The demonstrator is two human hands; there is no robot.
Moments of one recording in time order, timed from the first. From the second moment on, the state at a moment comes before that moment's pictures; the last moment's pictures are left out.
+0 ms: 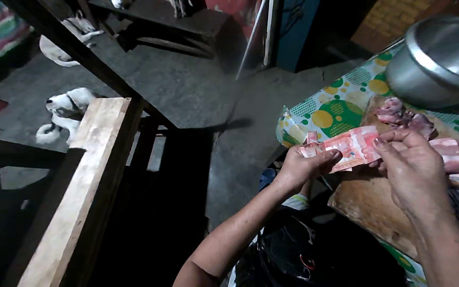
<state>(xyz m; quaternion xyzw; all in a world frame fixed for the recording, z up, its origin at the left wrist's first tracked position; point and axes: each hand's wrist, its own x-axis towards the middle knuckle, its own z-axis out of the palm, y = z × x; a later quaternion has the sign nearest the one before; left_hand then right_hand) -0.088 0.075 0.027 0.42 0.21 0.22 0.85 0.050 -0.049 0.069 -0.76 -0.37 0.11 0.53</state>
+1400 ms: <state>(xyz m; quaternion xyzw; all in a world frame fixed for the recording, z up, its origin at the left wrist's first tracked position) -0.090 0.071 0.008 0.33 0.24 0.26 0.88 0.069 -0.041 0.071 -0.76 -0.34 0.12 0.53</state>
